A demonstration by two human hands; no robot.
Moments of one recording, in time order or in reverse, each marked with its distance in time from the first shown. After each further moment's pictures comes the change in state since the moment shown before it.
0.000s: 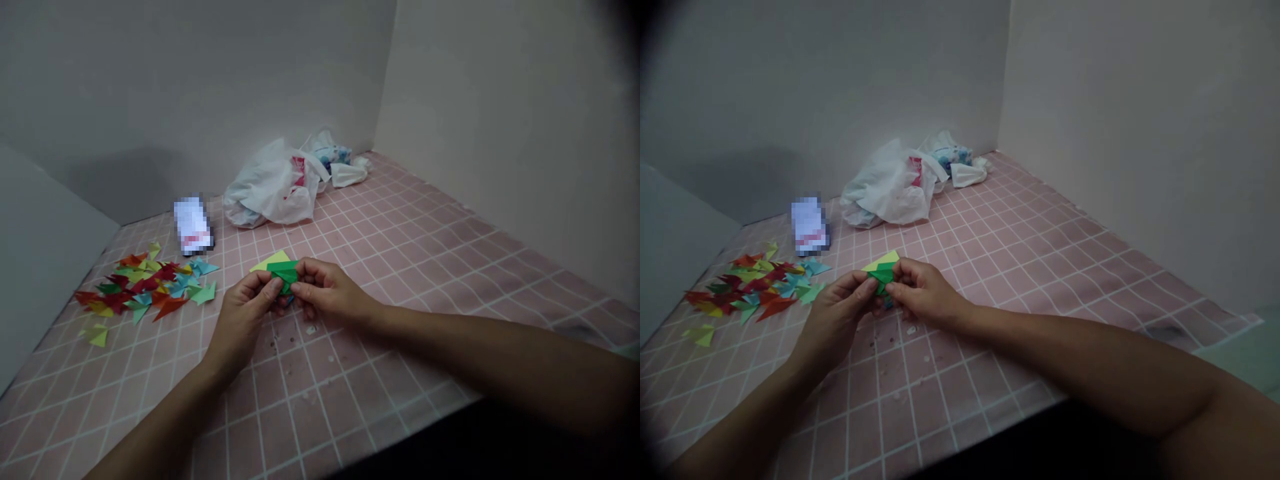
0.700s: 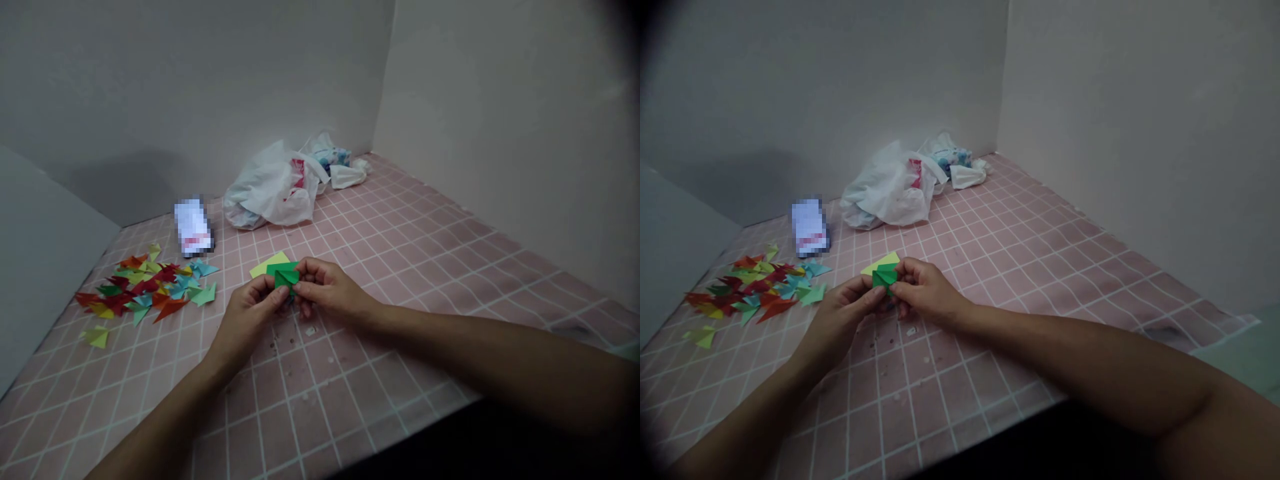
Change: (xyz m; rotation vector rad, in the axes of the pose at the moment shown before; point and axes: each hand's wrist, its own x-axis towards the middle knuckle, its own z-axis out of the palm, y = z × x) left_hand 0.003 -0.003 -0.005 0.163 -0.115 0.004; right_hand 0.004 0.000 -0.002 0.052 0.036 -0.005
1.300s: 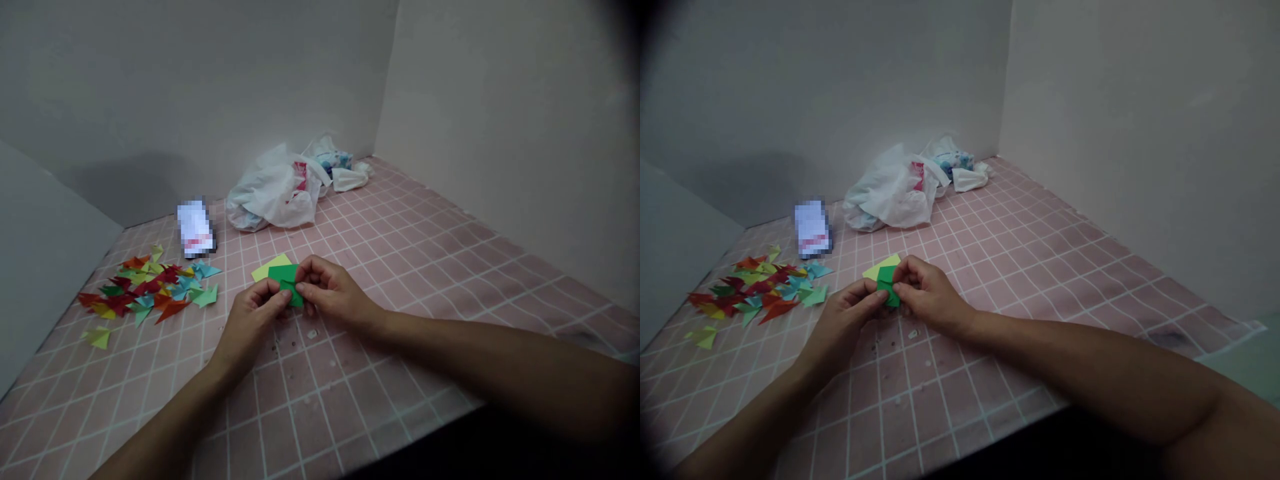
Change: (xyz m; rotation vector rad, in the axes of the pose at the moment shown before) left_hand -0.002 -0.001 0.004 0.002 0.068 -0.027; right_hand -0.003 -0.003 0.002 -0.088 0.058 -0.111
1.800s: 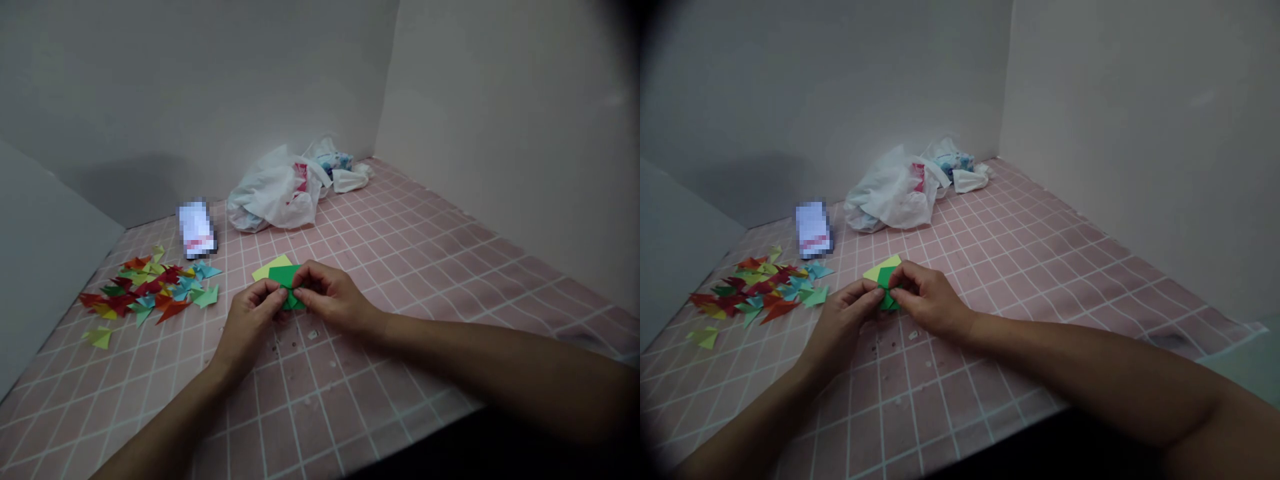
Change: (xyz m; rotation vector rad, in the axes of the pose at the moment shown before) left_hand 0.000 0.001 0.000 0.005 0.054 -0.009; right_hand -0.003 0.000 0.000 -0.251 0.021 -0.166
